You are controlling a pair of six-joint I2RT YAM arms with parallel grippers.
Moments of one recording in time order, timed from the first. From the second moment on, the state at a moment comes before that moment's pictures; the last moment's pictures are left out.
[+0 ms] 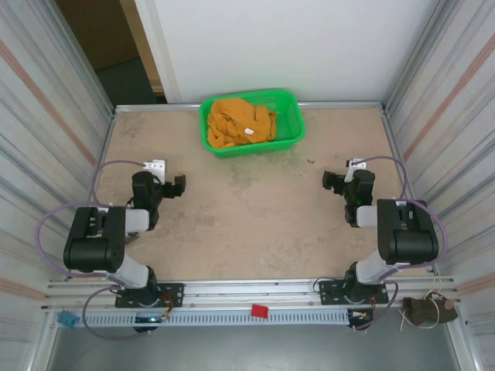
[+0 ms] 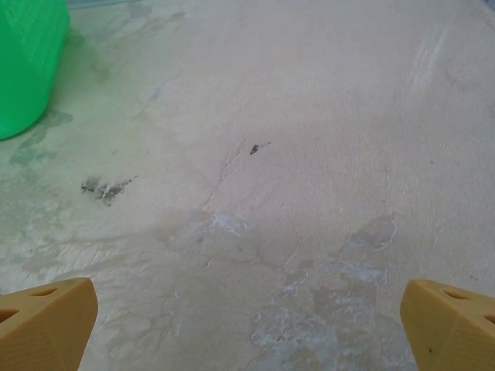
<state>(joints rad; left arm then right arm) -0.02 1.52 0.41 0.67 0.06 0.06 -0.04 1.56 0.40 0.70 0.00 0.10</state>
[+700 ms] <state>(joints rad) -0.01 1.52 0.41 0.67 0.06 0.06 -0.04 1.56 0.40 0.70 0.00 0.10</state>
